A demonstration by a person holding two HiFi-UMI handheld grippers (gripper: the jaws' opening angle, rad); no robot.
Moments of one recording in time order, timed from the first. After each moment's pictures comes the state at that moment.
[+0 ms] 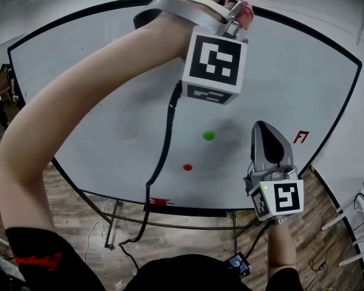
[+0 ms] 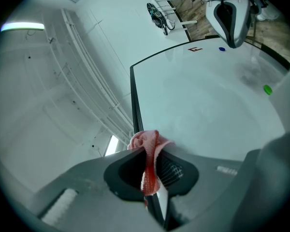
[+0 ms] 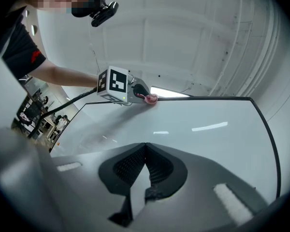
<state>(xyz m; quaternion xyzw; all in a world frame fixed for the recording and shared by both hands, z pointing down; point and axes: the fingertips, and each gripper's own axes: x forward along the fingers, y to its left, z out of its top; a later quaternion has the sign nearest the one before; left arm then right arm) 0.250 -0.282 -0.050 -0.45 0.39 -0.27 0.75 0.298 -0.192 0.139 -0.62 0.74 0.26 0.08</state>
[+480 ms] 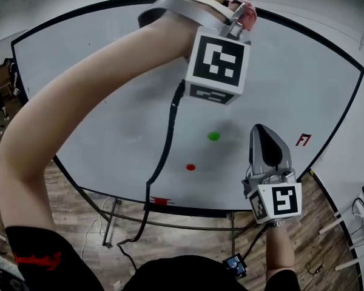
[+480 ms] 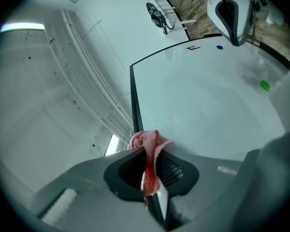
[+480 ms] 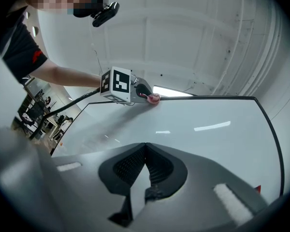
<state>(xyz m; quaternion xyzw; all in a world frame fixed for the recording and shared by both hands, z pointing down) 0.237 -0.285 -0.050 -0.45 0.39 -0.27 0.75 0.281 -0.193 0.142 -0.61 0.75 0.25 0.08</state>
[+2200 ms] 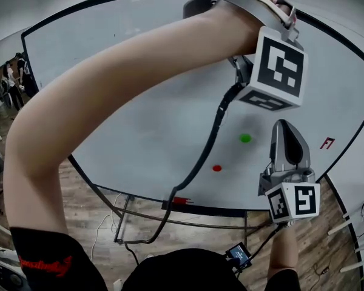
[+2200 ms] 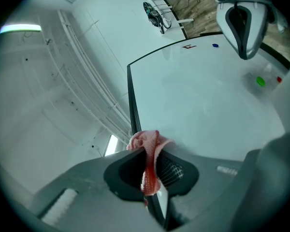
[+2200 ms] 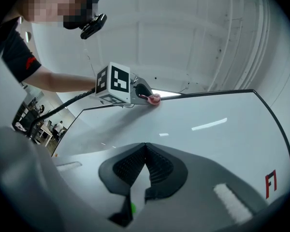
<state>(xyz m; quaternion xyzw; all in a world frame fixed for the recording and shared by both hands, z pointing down) 0.240 -0.288 -0.045 -0.45 0.38 -0.28 0.76 0.255 -0.213 0.136 -0.61 0.74 0.24 0.12</state>
